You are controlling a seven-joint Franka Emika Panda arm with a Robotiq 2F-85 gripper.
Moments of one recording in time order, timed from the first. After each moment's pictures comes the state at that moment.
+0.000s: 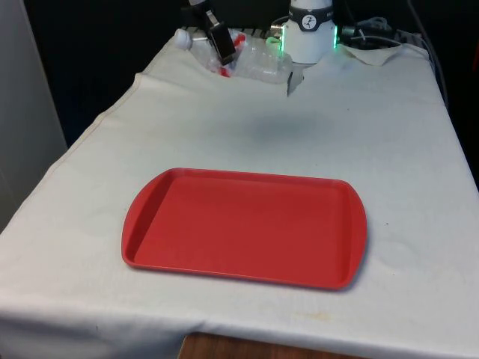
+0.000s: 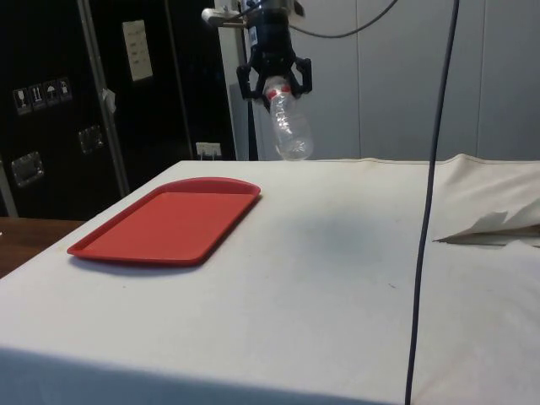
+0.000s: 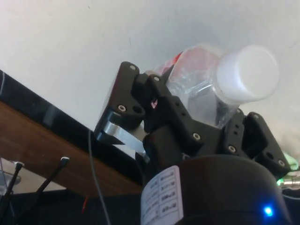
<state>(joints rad) 0.15 0.25 -0.53 -1.97 0.35 1.93 0.50</state>
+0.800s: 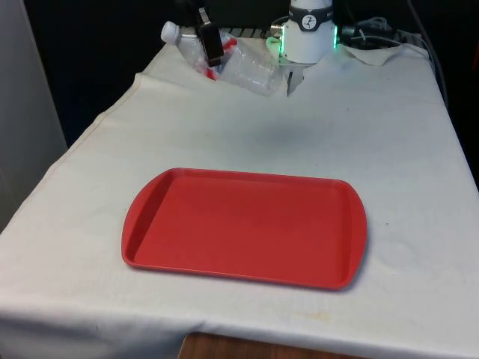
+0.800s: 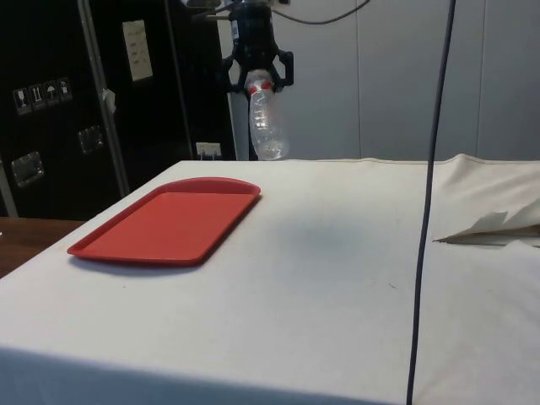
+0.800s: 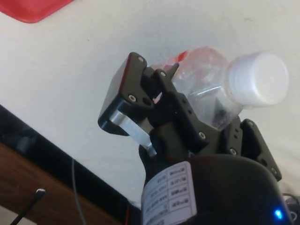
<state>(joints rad) 0.15 0.26 -0.49 -1.91 0.27 2.02 0.65</state>
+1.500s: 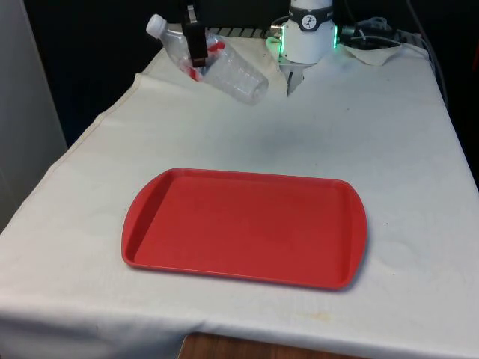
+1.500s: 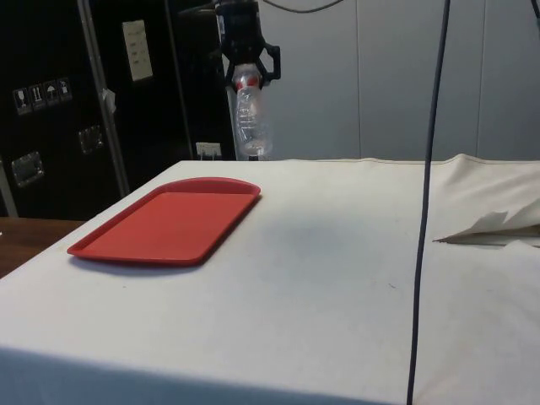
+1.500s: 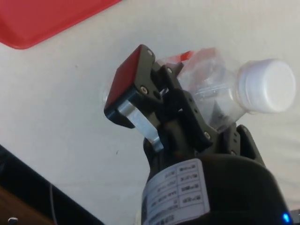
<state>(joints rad) 0.15 0.30 -0.48 -1.84 0.18 2.07 0.79</state>
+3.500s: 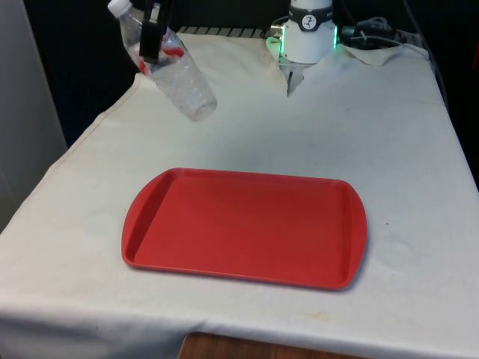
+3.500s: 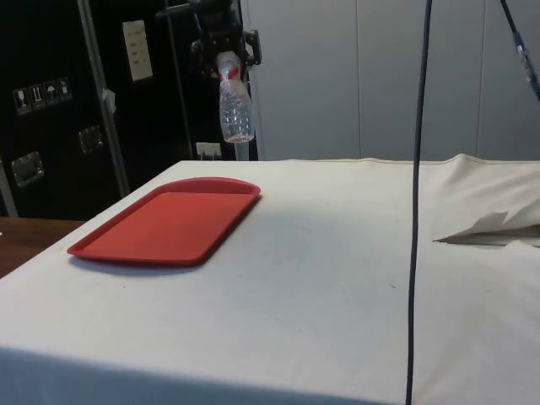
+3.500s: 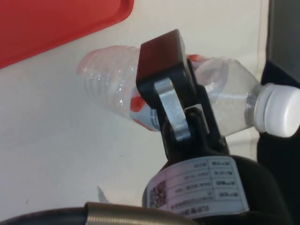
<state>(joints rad) 0.15 0.42 -0.45 -1.65 -0.17 2.08 1.20</state>
